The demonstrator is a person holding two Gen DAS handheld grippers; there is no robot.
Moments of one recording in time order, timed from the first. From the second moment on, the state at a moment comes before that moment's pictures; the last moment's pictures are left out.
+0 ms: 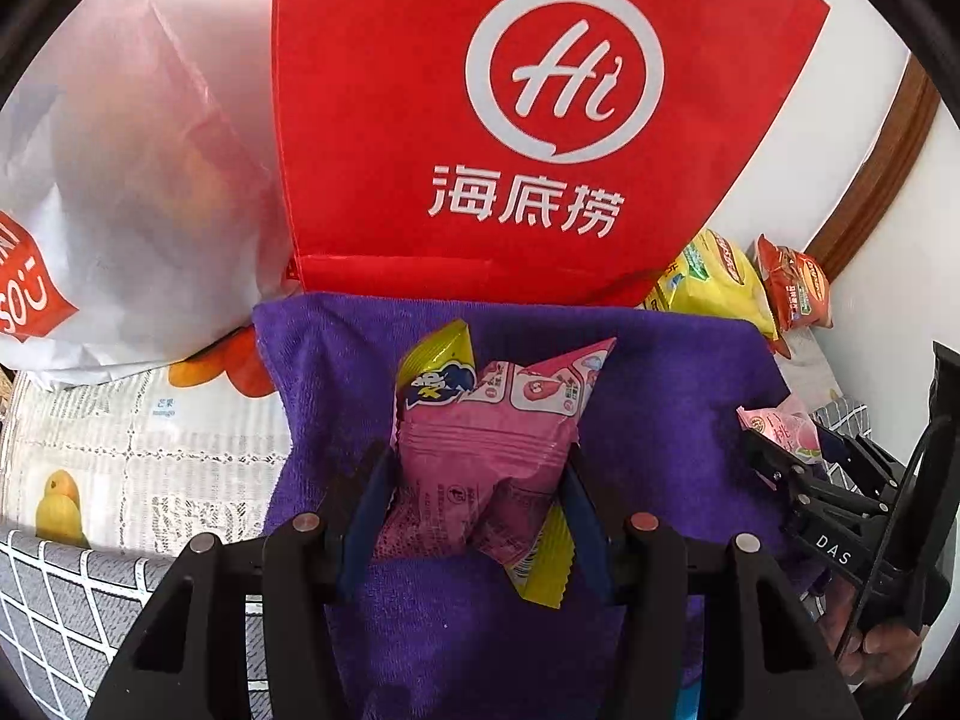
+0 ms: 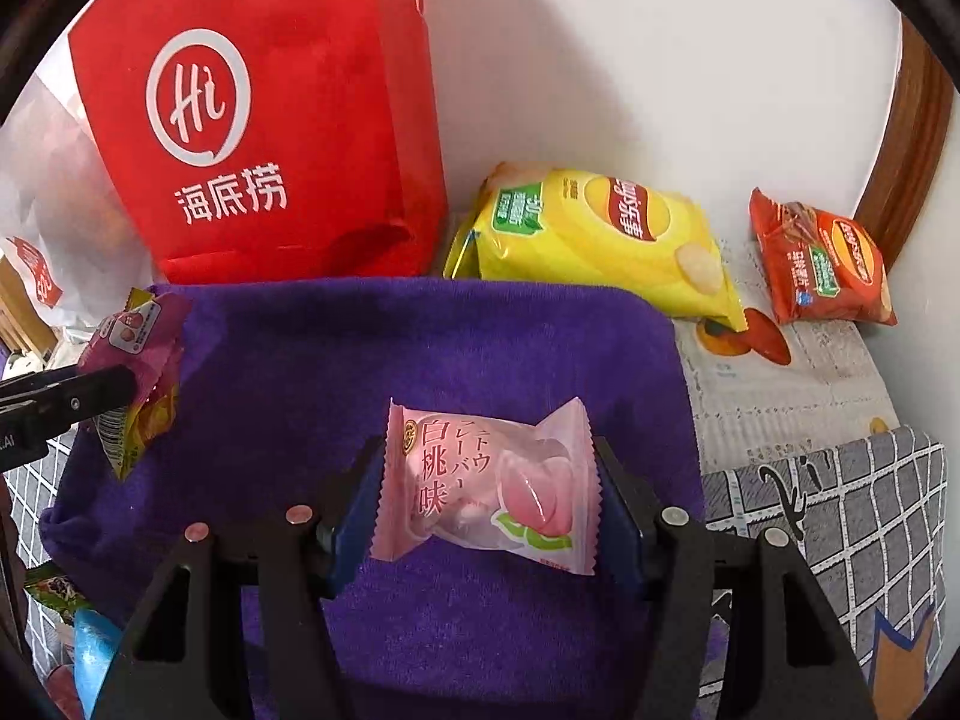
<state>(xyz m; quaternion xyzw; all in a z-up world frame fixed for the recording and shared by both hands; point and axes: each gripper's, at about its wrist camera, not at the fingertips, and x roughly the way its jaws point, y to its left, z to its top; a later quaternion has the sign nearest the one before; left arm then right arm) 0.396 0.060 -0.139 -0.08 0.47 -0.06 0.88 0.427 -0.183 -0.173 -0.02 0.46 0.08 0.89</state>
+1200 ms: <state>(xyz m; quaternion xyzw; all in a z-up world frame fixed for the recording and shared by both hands) 0.371 0.061 -0.116 -0.10 0.48 -0.07 0.87 0.406 -0.181 -0.153 -0.03 0.46 0.09 0.88</state>
